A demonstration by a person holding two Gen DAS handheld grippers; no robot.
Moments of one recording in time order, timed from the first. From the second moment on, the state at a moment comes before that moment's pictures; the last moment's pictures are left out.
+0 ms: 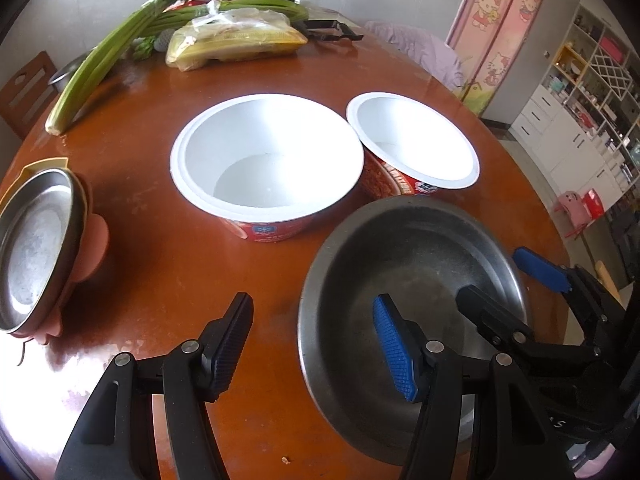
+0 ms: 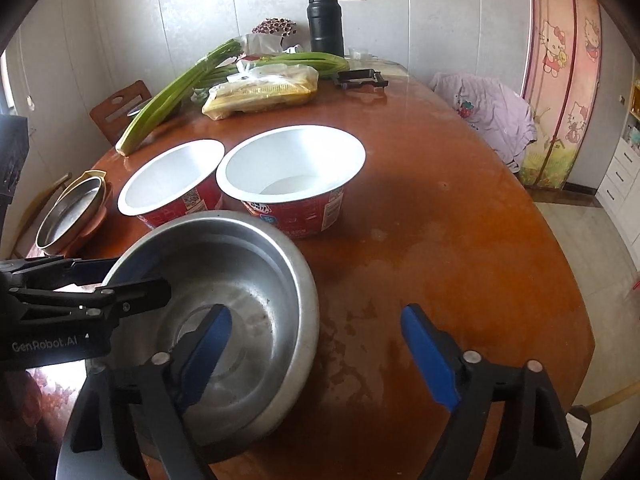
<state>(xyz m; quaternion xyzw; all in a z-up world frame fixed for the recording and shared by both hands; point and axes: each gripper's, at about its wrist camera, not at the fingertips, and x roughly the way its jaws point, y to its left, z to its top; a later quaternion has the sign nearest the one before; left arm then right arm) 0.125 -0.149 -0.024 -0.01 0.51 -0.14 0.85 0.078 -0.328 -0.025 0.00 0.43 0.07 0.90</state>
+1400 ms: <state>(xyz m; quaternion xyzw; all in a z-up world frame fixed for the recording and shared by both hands) 0.102 -0.132 -0.002 -0.01 0.49 -0.17 0.85 0.049 -0.289 0.007 -0.01 0.40 0.13 0.91</state>
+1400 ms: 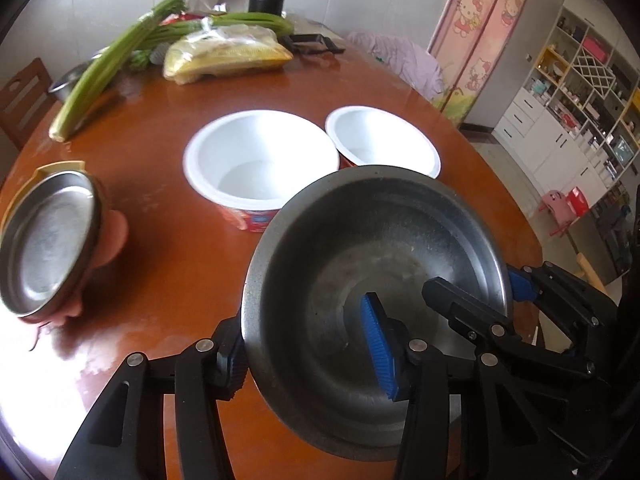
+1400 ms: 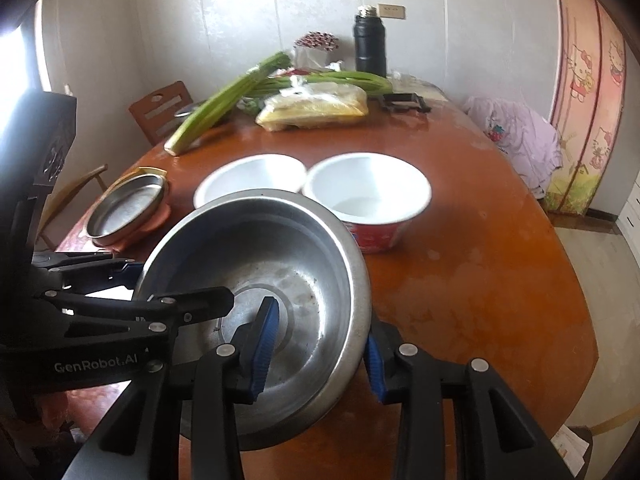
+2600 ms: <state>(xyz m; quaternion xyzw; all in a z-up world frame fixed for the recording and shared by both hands) 0.085 -0.079 -0.023 -0.02 0.50 -0.12 0.86 0.044 -0.232 -0.012 -0.02 0.45 0.17 0.88</state>
